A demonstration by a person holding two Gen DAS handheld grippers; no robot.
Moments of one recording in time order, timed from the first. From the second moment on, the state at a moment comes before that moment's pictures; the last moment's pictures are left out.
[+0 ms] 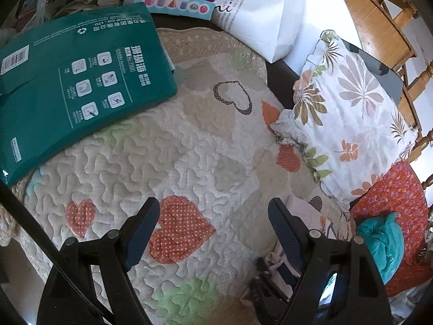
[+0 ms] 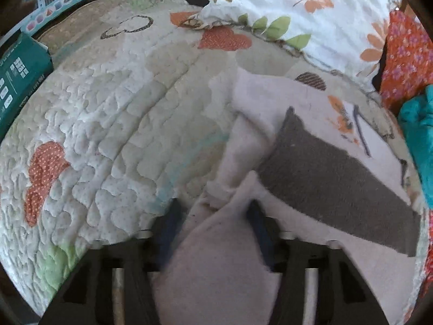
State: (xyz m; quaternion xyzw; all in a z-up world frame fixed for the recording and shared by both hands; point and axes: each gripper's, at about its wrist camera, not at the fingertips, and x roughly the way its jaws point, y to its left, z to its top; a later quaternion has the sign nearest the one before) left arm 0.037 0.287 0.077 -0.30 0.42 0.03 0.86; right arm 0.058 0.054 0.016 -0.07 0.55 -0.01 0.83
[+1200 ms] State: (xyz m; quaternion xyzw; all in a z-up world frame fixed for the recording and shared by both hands) left arm -0.009 -0.031 0.051 -0.05 0.48 -0.21 0.85; right arm -0.144 -0.350 0.092 0.25 0.44 -0.09 0.86
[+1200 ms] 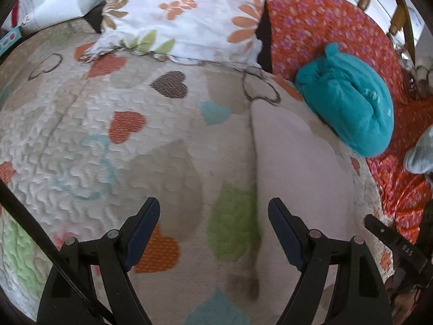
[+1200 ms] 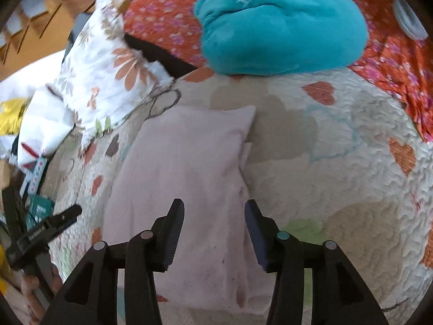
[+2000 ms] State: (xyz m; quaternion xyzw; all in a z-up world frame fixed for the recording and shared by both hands) left arm 0.042 -0.097 0.016 -0.06 0.51 -0.23 0.83; right arm -0.042 -0.398 0.053 0.28 0.47 -0.07 0.84
